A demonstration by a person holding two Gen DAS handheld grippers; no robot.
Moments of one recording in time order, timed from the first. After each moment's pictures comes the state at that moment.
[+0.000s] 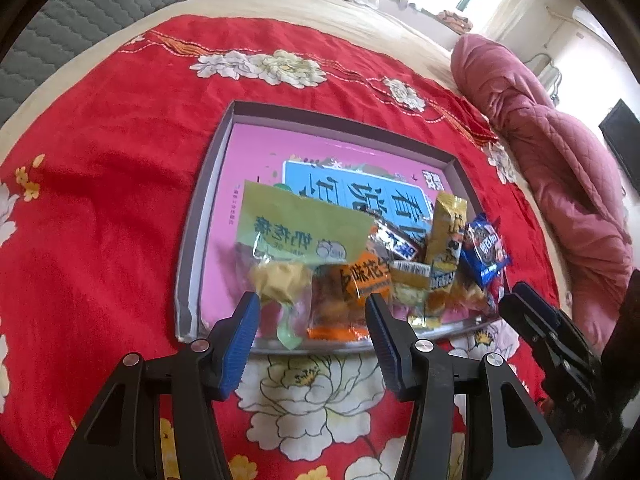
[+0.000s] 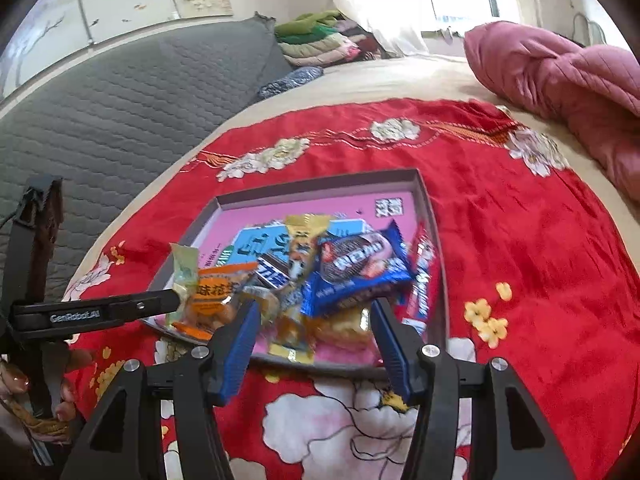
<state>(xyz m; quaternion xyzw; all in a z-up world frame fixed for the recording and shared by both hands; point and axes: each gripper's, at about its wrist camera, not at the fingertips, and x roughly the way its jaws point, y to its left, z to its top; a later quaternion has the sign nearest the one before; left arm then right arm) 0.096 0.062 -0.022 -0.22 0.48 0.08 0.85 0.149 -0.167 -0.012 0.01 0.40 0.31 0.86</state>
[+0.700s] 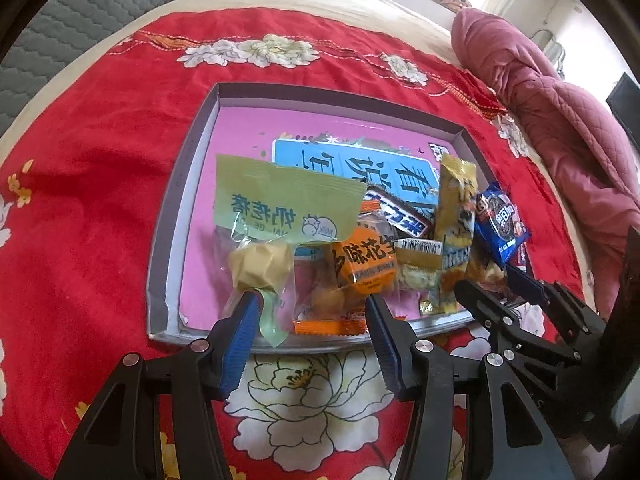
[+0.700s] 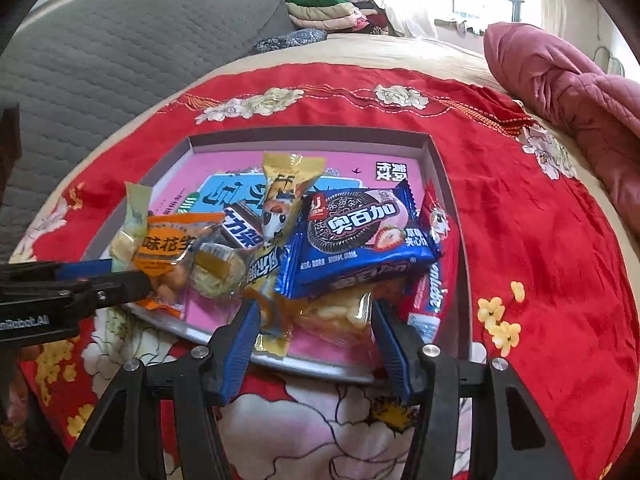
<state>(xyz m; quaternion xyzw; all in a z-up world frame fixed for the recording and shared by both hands) 0.108 0.043 -0.041 -0.18 0.50 0.09 0.84 0.159 -0.130 -0.051 -0.09 0.43 0.29 0.85</state>
